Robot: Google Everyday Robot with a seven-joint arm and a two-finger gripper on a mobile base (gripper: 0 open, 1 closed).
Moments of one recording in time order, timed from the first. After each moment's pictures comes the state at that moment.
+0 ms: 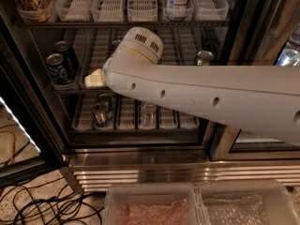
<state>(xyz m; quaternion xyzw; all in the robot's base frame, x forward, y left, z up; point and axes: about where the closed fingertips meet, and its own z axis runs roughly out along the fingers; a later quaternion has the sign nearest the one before) 0.654 0.091 0.855 -0.14 0.89 0.10 0.42</state>
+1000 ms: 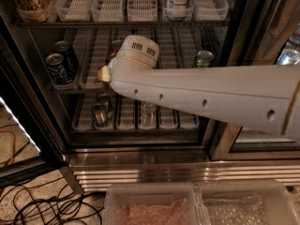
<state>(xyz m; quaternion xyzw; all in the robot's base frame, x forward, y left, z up) 0.697 0.082 0.842 -0.12 0.88 0.08 0.46</state>
